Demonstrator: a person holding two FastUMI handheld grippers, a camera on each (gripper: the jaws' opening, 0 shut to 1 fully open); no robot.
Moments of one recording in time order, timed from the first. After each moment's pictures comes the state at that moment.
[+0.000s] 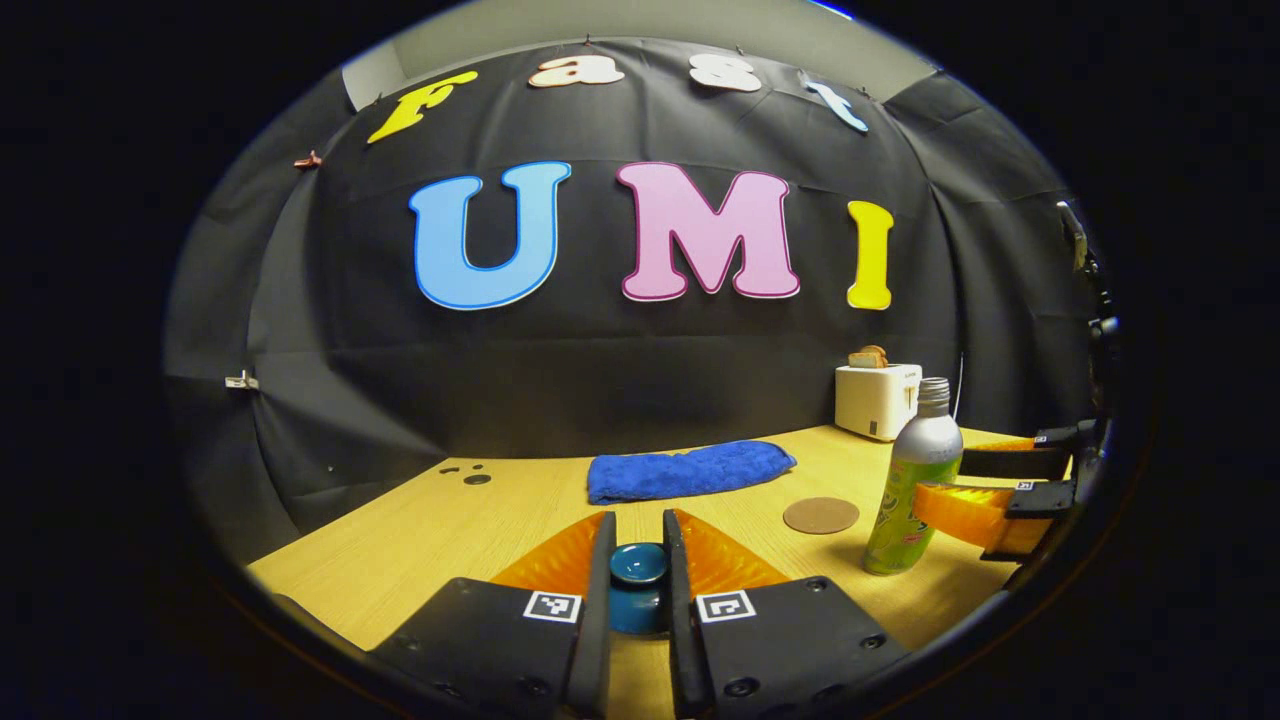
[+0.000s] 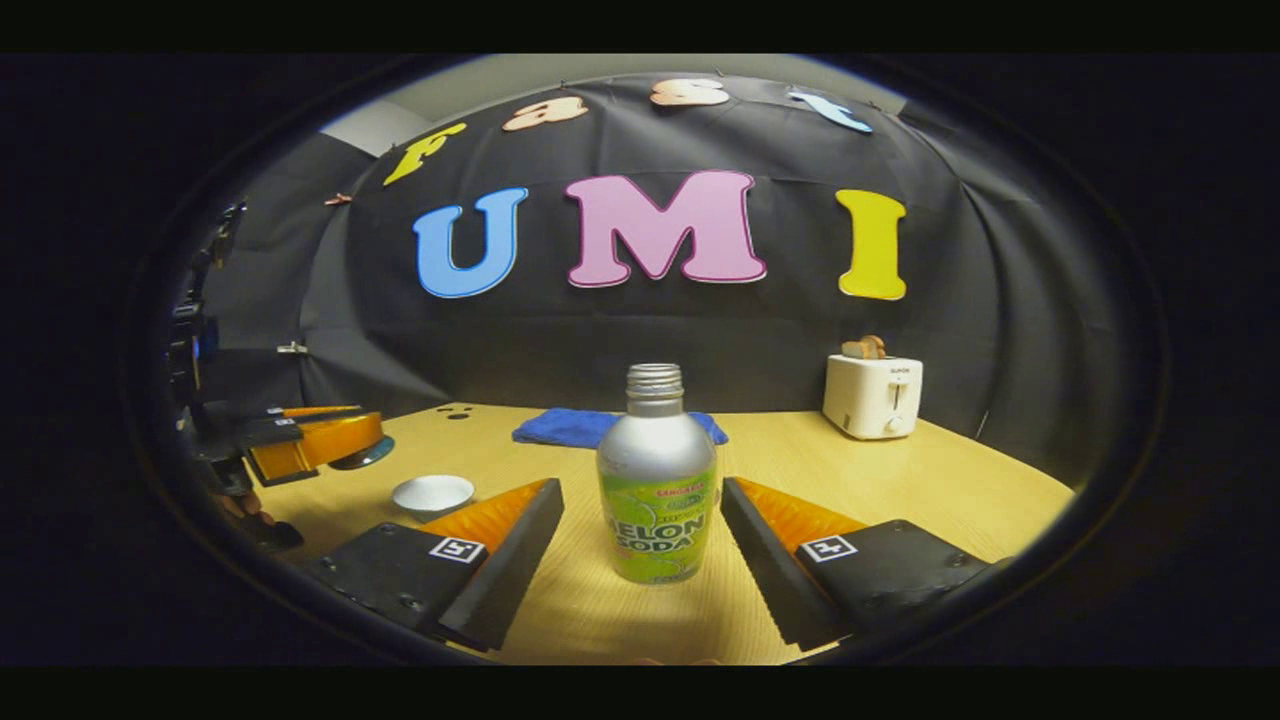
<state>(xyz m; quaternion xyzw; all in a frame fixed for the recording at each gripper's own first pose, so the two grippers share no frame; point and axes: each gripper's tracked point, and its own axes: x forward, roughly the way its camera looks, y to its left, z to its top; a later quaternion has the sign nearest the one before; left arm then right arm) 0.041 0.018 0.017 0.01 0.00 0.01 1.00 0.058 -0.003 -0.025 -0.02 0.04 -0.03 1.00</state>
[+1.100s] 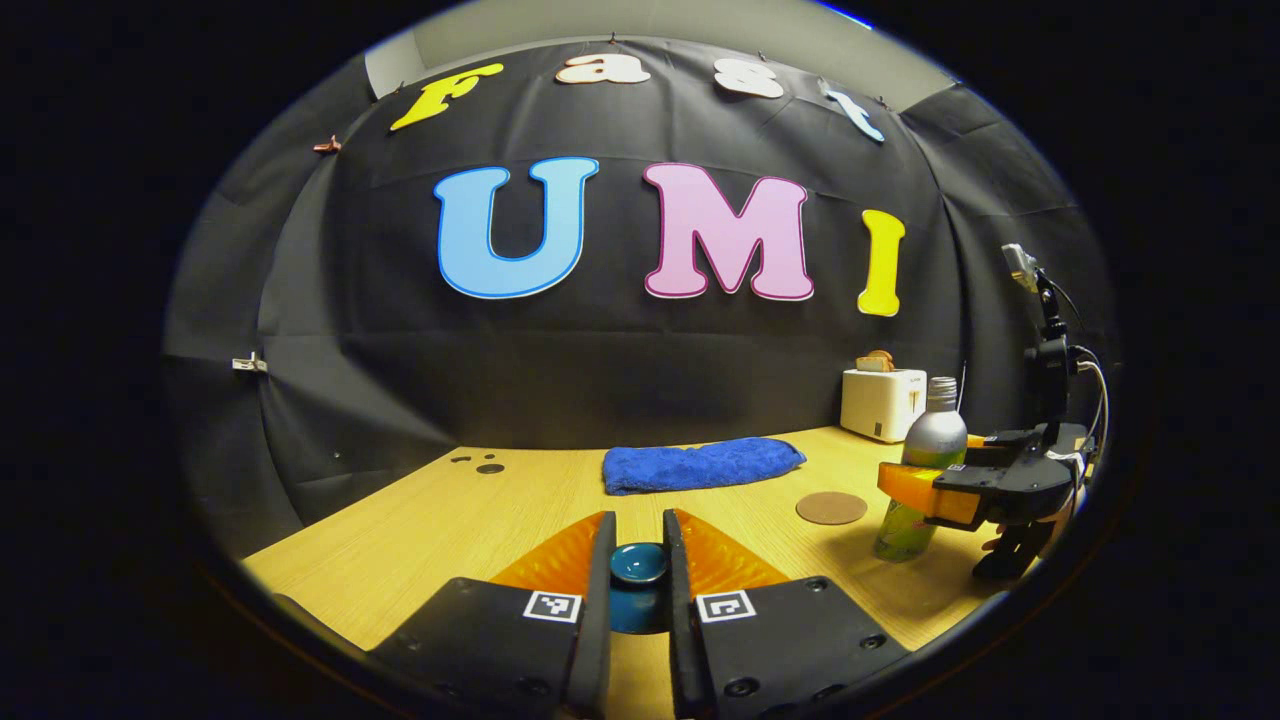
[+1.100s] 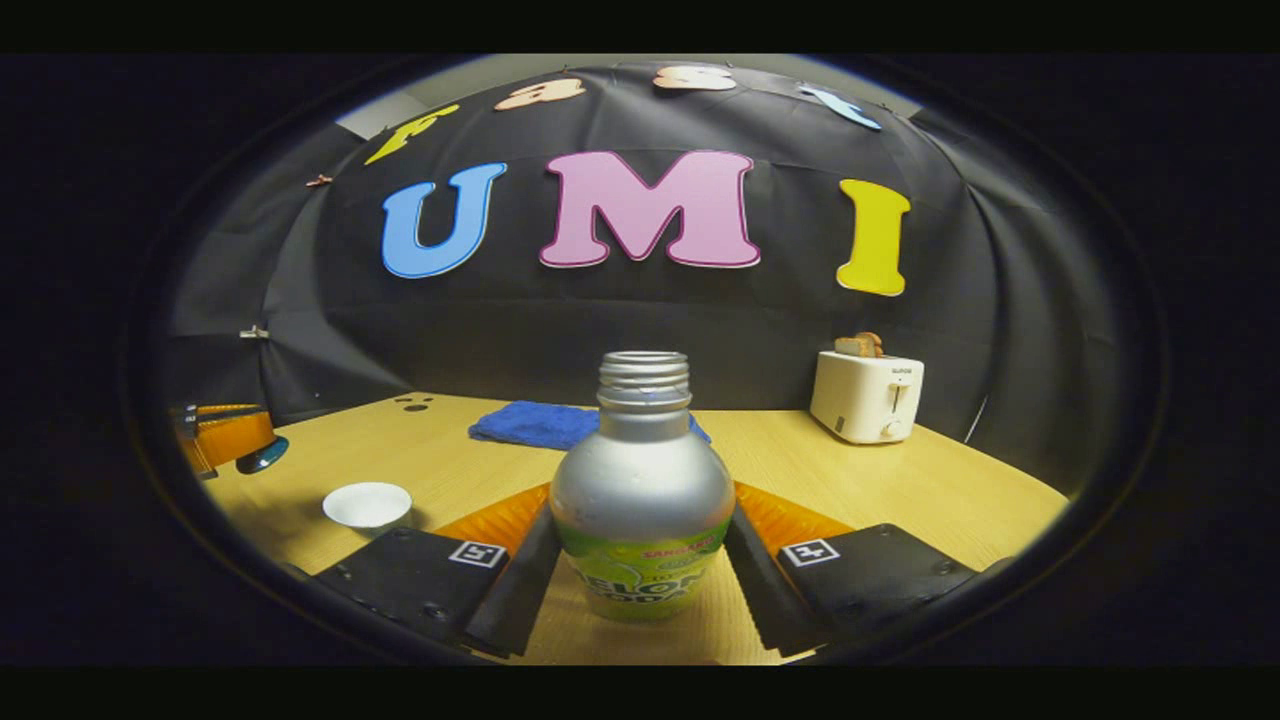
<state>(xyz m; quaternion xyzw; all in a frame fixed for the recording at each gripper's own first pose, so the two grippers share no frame) 0.029 0.045 0.009 -0.01 0.00 0.00 1.00 0.110 -0.018 -0.038 -0.04 0.06 -0.07 1.00</state>
